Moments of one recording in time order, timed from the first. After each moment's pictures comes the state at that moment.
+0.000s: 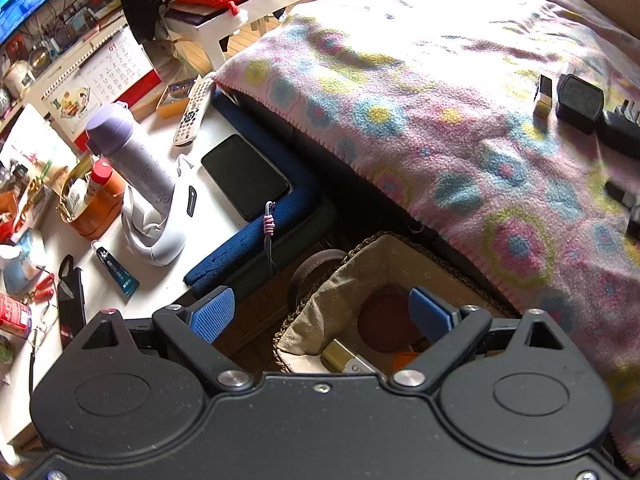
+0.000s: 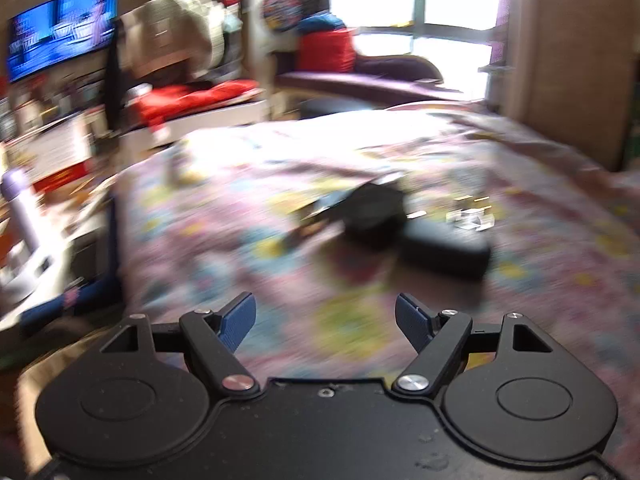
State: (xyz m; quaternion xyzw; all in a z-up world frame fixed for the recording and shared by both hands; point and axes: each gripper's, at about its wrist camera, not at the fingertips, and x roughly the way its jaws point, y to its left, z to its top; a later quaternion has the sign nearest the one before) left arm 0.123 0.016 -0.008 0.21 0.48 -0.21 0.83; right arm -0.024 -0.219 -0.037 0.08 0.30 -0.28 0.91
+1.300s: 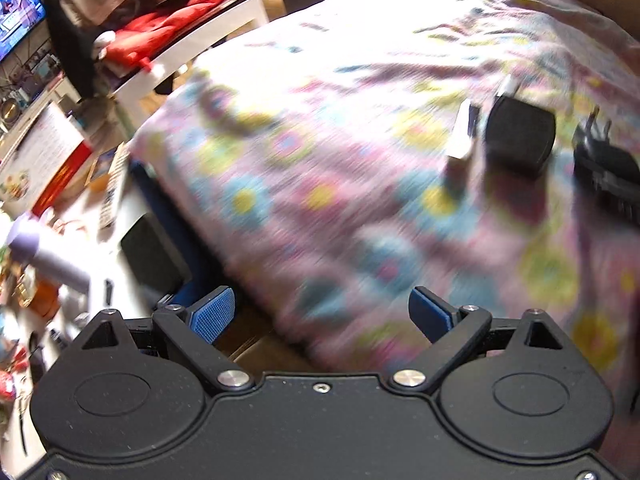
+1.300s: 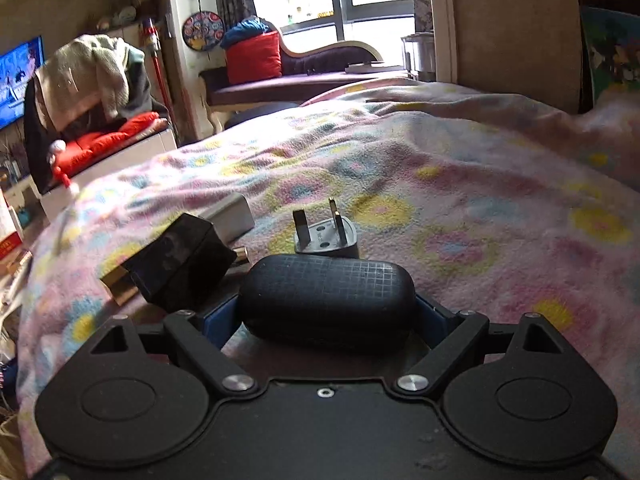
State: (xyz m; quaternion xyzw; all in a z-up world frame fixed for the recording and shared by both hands) left arm 0.123 -0.153 -0.021 0.25 0.45 -0.25 0.82; right arm -0.022 -0.380 -0.081 0.17 0.27 -0.31 0.90
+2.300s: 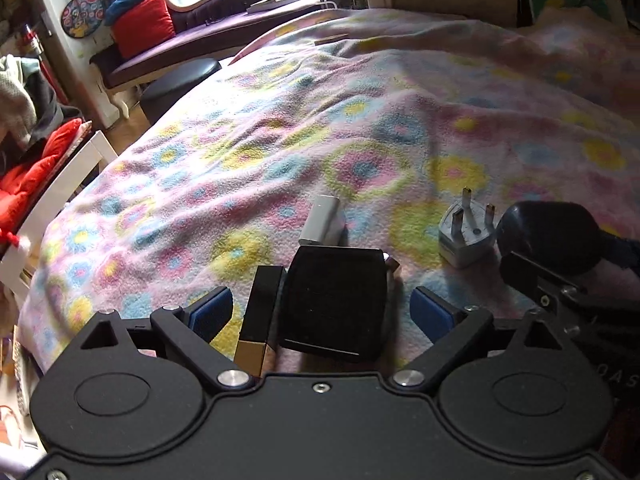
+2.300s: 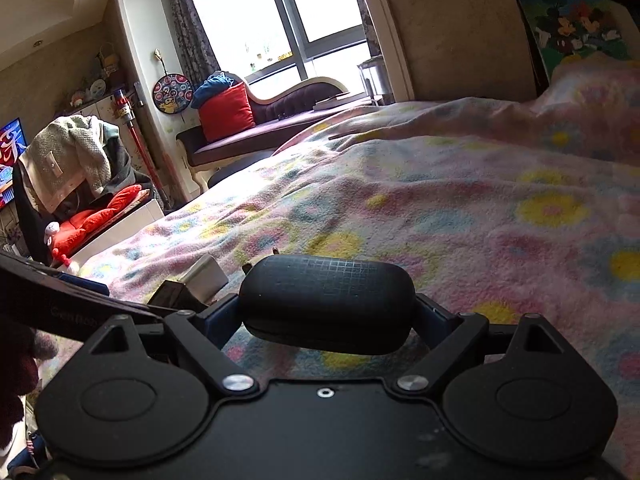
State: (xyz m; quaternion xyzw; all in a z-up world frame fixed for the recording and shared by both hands) left arm 0.106 -0.299 -0.035 0.30 0.33 -0.43 0.79; right arm -0.063 -0.394 -0.070 0.23 0.18 -0.35 0.89
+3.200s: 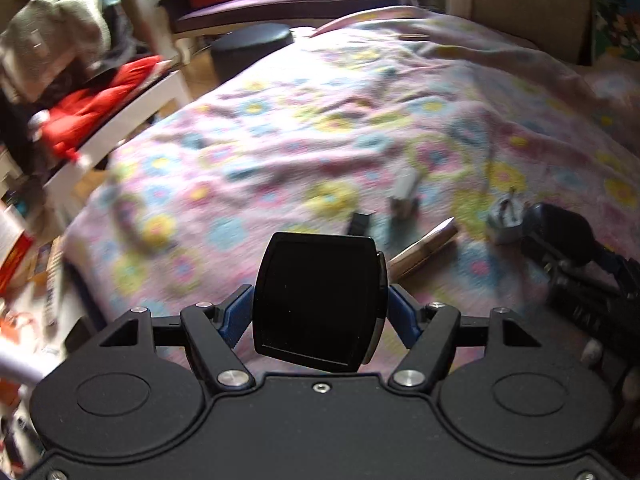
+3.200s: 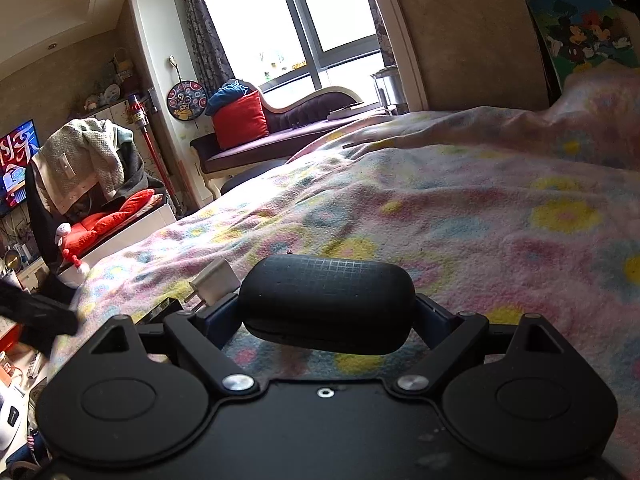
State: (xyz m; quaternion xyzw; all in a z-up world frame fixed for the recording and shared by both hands) left arm 0.120 -0.205 0.017 0.23 0.39 -0.33 0.82; right arm -0.063 -0.394 -0.075 0.22 0.17 -0.33 0.90
